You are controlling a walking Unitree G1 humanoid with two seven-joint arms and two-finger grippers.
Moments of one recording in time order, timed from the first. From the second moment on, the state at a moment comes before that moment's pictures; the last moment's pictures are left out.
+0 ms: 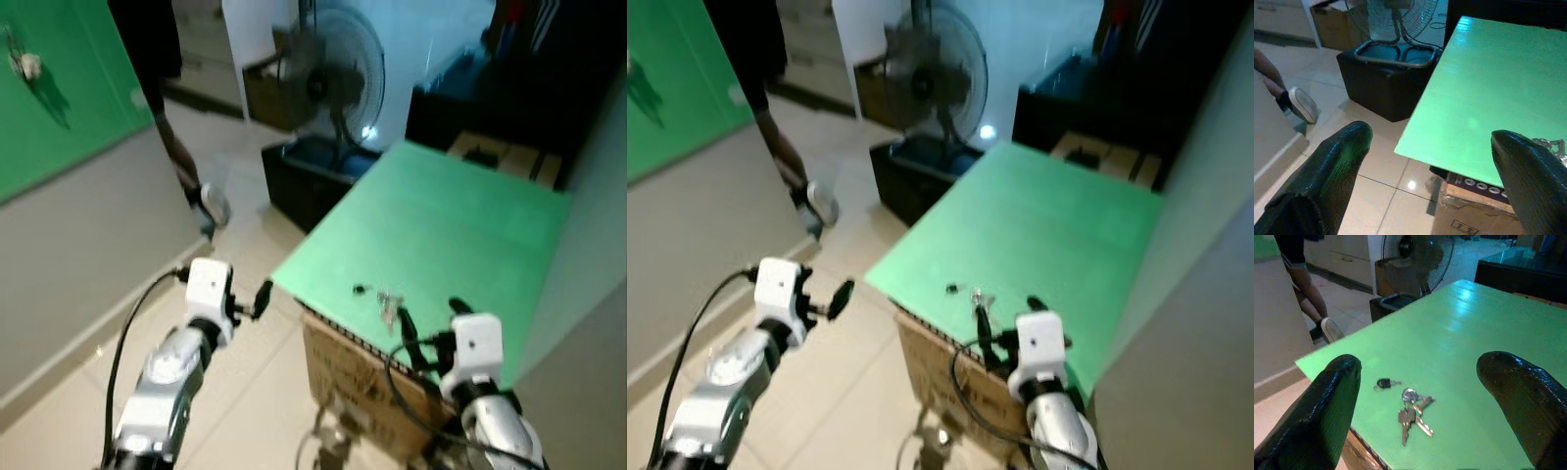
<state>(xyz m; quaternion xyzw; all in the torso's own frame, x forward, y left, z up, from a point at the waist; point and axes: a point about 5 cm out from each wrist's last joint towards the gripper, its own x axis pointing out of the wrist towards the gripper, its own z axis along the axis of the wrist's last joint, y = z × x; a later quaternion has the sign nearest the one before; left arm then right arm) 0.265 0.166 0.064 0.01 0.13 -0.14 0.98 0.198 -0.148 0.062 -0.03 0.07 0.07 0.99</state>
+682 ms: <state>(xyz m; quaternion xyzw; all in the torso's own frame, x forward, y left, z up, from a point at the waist) 0.272 0.154 0.071 0.03 0.12 -0.19 0.97 0.206 -0.160 0.049 -0.04 0.10 0.03 0.99</state>
